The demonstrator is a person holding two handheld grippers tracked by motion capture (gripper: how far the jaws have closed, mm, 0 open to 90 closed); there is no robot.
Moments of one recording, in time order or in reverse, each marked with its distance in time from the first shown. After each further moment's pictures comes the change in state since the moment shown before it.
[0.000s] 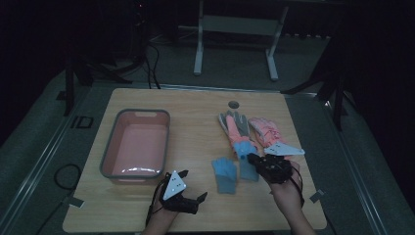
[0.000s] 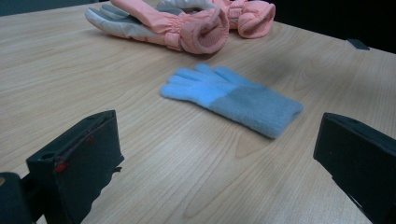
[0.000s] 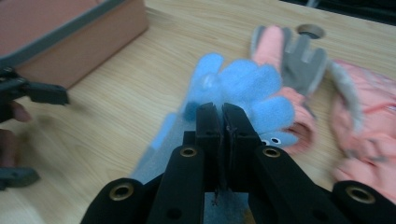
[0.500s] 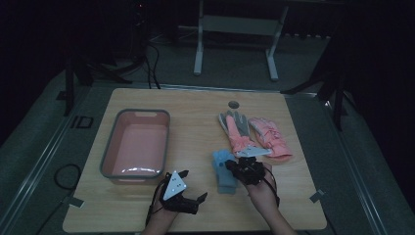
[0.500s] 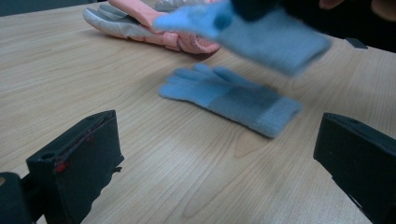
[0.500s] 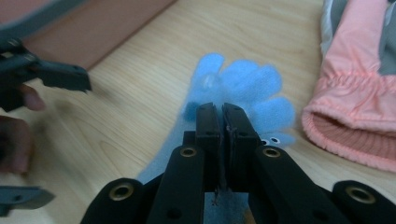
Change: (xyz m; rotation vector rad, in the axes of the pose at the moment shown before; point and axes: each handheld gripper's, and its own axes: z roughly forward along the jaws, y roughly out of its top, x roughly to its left) left arm 0.000 0.000 0.000 0.001 -0.005 0.004; right arm 0.033 -0.009 0.060 0.106 0.073 -0.019
